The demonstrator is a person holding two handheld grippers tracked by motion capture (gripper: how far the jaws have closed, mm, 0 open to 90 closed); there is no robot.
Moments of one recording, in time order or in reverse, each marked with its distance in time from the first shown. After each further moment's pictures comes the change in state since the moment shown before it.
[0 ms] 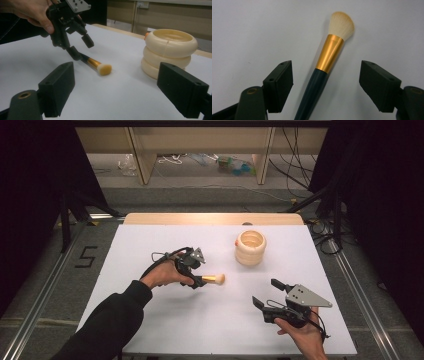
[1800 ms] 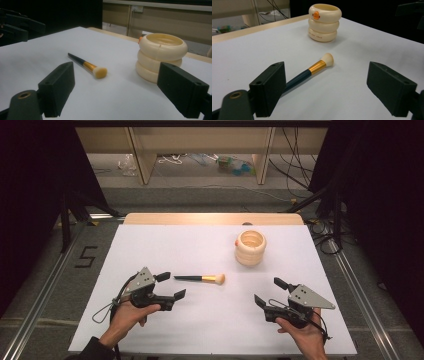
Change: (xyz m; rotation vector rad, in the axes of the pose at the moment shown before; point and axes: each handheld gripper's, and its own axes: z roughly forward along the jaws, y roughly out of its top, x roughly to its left) left arm -0.075 -0.103 -0.074 -0.676 0.166 -0.356; right arm 0.000 0.002 -0.004 -0.026 -0.033 -0.002
